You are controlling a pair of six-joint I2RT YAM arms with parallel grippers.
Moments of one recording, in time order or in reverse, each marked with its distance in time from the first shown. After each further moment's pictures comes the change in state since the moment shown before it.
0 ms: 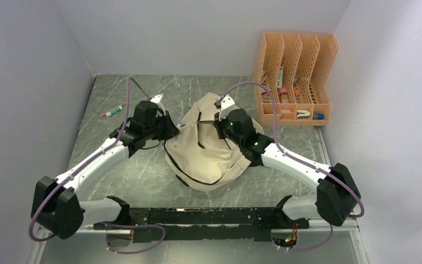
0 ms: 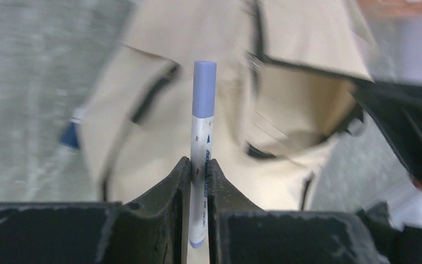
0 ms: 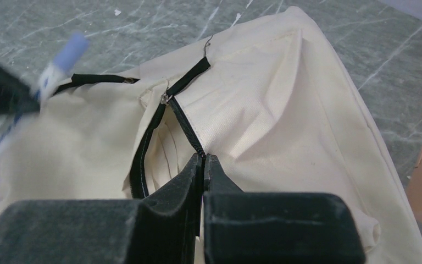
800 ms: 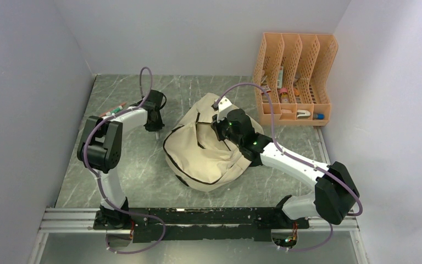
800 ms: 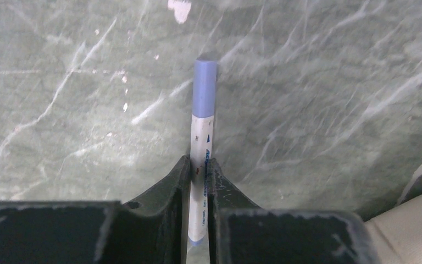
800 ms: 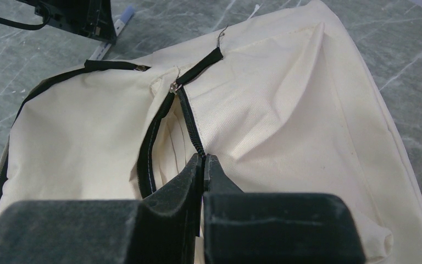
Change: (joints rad) left arm 0.169 0.647 0.285 -0.056 -0.340 0.027; right arm 0.000 0.016 0.000 -0.010 -0.065 -0.020
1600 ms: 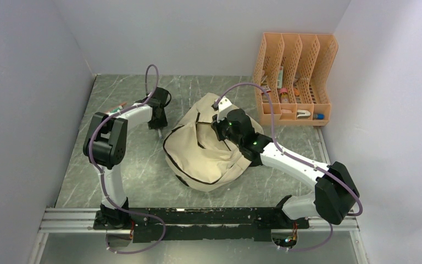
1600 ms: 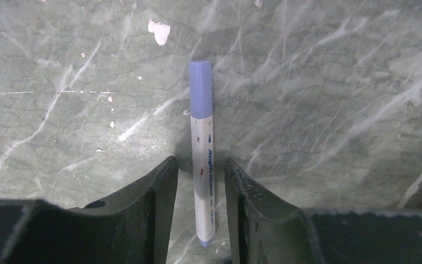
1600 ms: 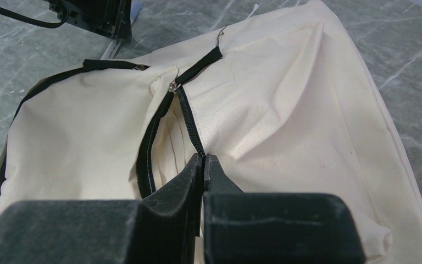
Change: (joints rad) left arm -0.032 0.068 0.098 -0.075 -0.054 0.021; right arm 0.000 0.000 0.002 -0.005 0.003 0.000
